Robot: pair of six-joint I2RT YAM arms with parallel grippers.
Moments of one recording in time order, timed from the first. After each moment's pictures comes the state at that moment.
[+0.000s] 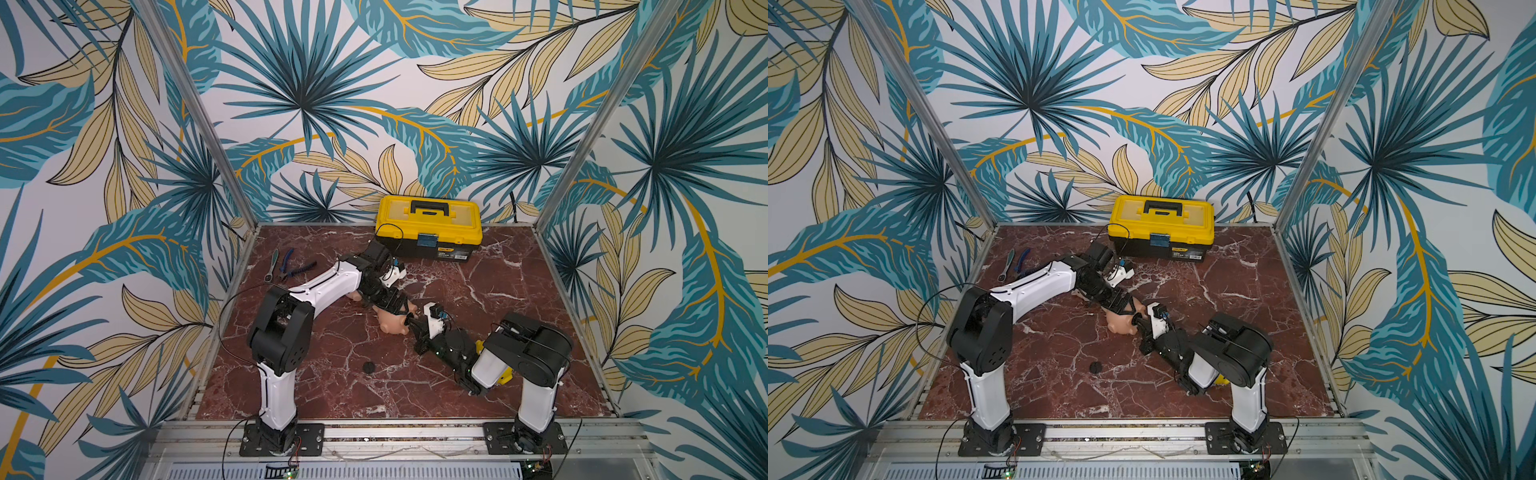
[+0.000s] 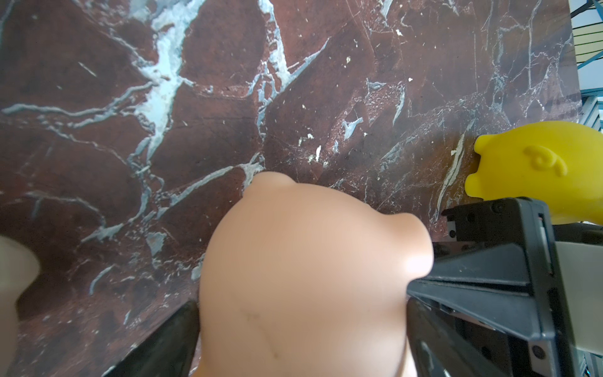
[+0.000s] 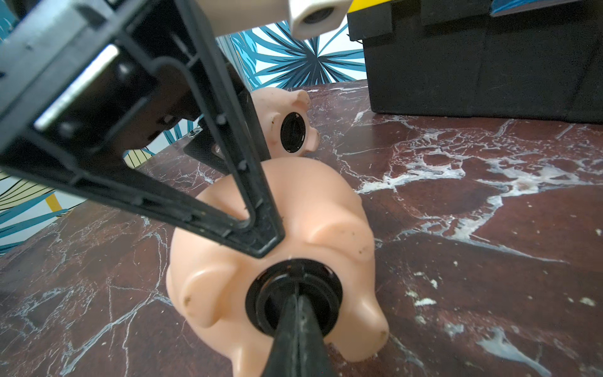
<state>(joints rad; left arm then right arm) -0.53 1.93 1.49 -0.79 0.46 -0.02 0.76 1.90 0.32 1.41 0.11 0.31</state>
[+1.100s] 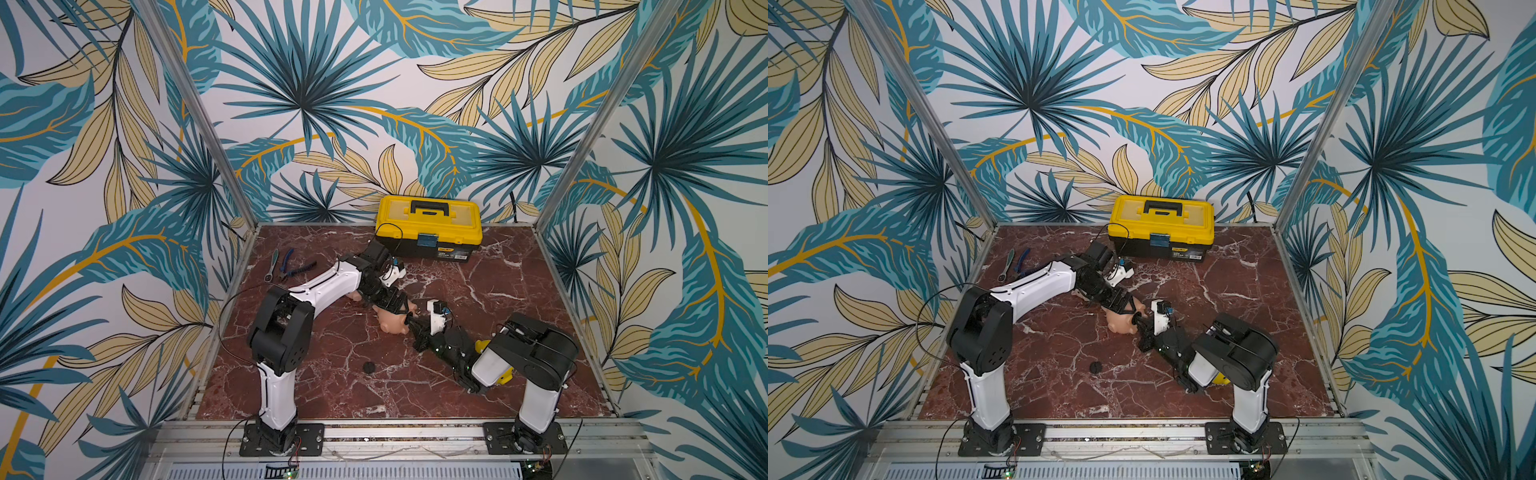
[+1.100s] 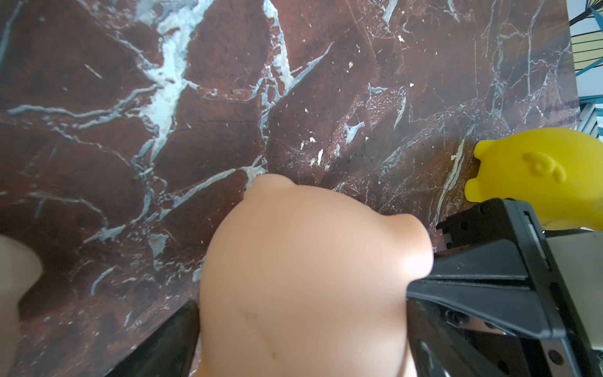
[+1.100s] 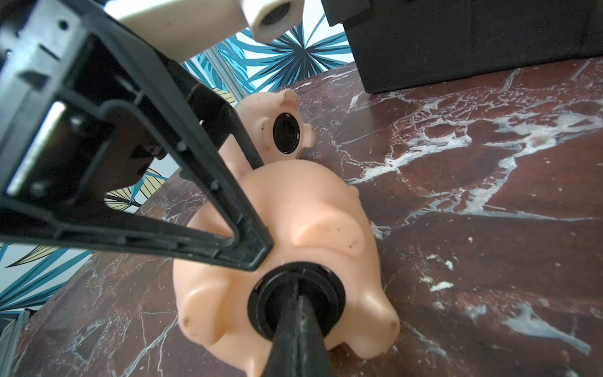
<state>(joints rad) -0.53 1.93 1.48 -0.78 0.46 -0.03 0.76 1.86 0.34 1.33 0.10 0.52</state>
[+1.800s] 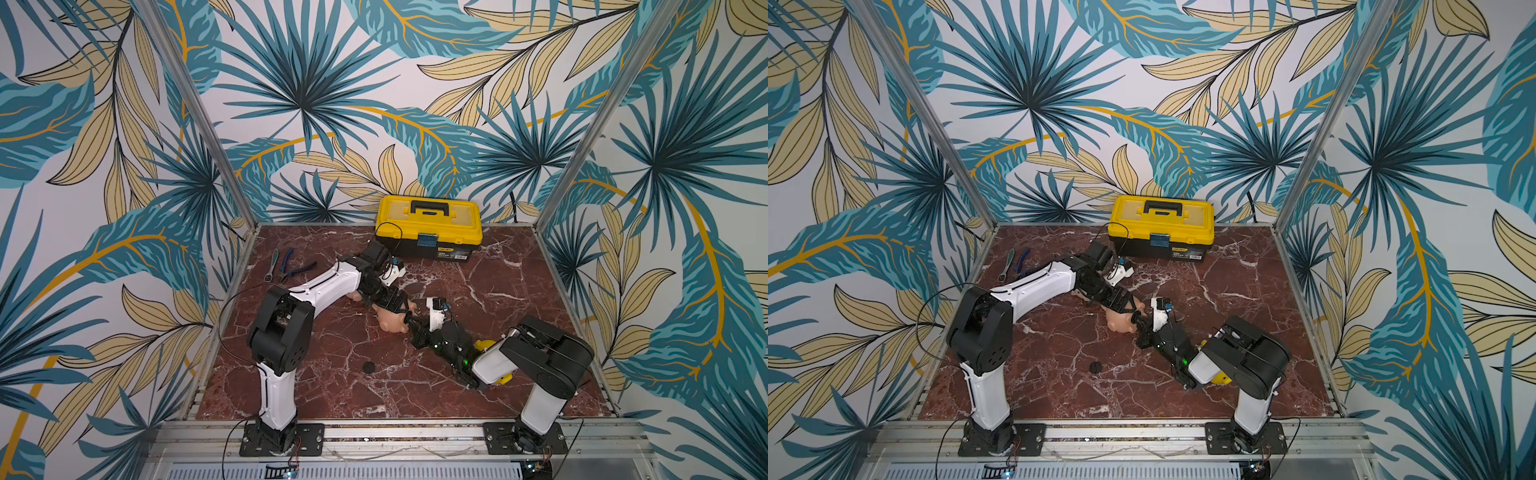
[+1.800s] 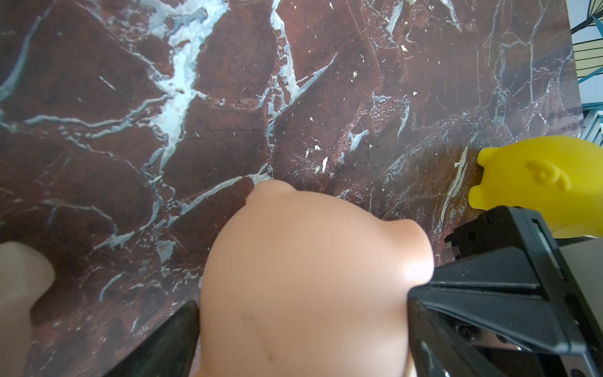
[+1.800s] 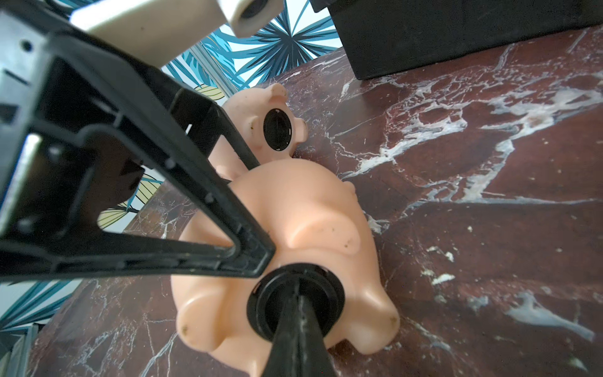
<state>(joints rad) -0.52 1.93 1.47 -0.75 0.45 -0.04 0.76 1.78 0.38 1.16 0.12 0.54</state>
